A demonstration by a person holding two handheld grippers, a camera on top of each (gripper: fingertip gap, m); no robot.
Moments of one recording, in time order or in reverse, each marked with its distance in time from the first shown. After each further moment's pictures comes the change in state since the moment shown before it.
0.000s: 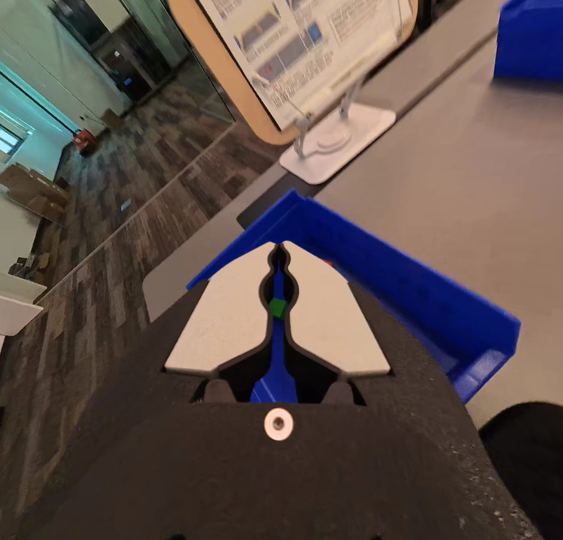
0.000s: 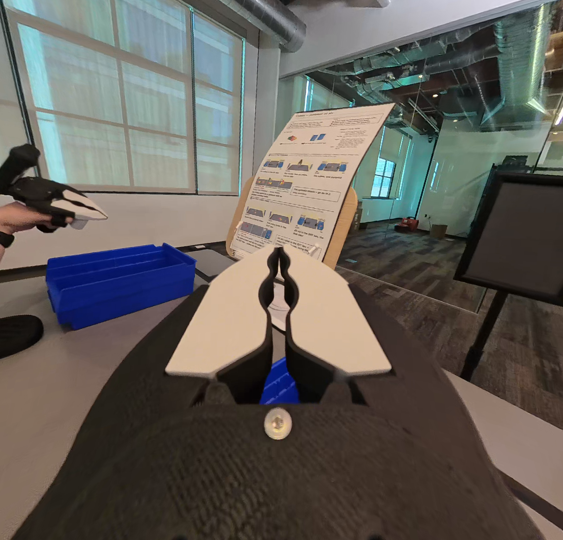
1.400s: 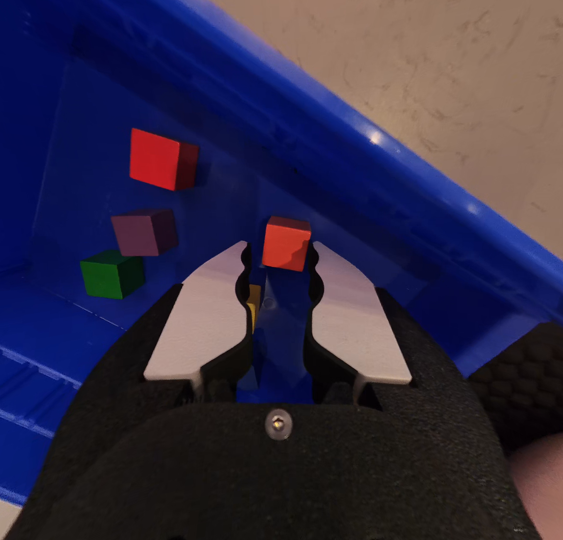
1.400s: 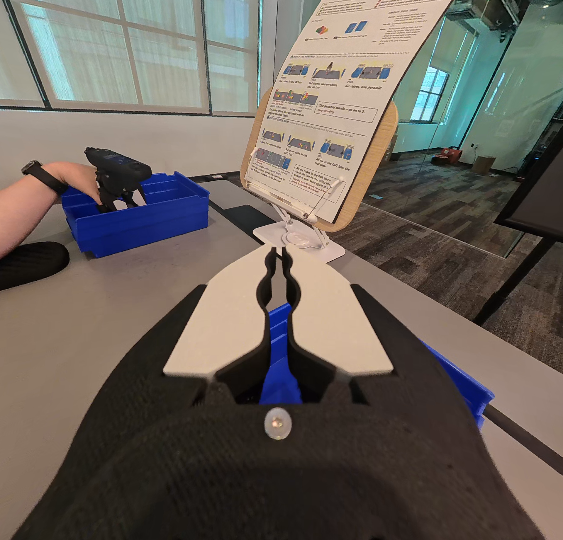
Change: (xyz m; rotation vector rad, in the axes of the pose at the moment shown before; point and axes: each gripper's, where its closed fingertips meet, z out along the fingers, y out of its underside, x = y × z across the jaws) left arm 0.105 0.150 0.087 -0.820 0.506 0.053; right arm -0.007 0.050 0.005 -0.275 -0.089 0.011
